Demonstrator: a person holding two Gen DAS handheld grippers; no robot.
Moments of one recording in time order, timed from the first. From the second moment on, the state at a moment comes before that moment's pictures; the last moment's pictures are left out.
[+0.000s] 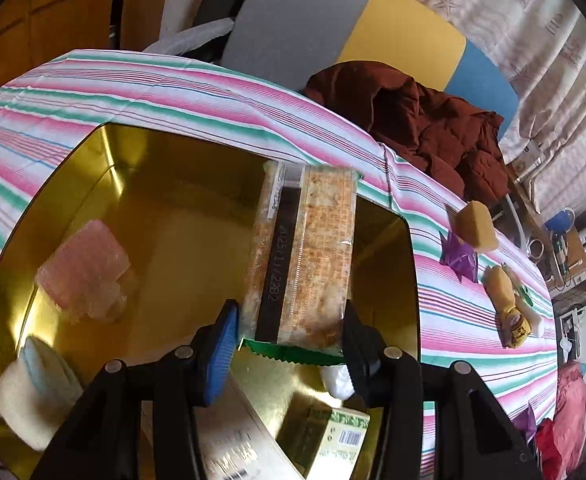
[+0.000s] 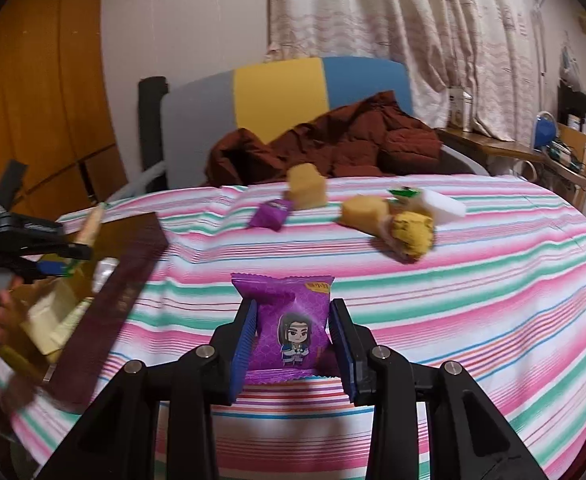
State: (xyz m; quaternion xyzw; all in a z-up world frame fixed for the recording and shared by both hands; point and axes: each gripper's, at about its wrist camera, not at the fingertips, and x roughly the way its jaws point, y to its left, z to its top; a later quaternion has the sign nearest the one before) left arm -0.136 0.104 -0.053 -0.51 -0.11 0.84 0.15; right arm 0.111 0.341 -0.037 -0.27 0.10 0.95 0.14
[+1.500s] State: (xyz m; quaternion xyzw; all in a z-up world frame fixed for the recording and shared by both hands) left arm -0.014 0.060 -0.036 -0.37 -0.04 0.92 0.13; right arm -0.095 0.228 -0.023 -0.35 0.01 0.94 -0.01
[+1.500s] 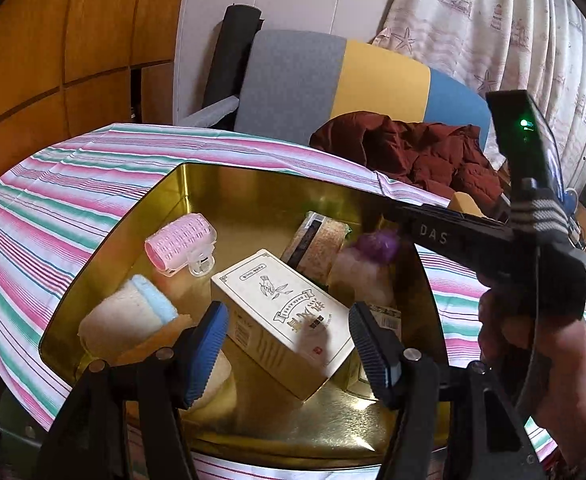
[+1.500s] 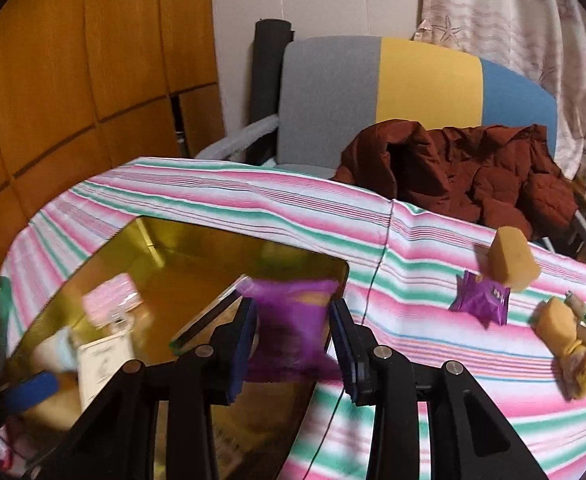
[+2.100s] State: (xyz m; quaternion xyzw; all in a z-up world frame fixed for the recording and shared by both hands) left arm 0.007 0.100 -0.032 -0.36 0.00 0.92 0.17; right arm 0.009 0.293 -0.025 -0.32 0.08 0.94 0.05
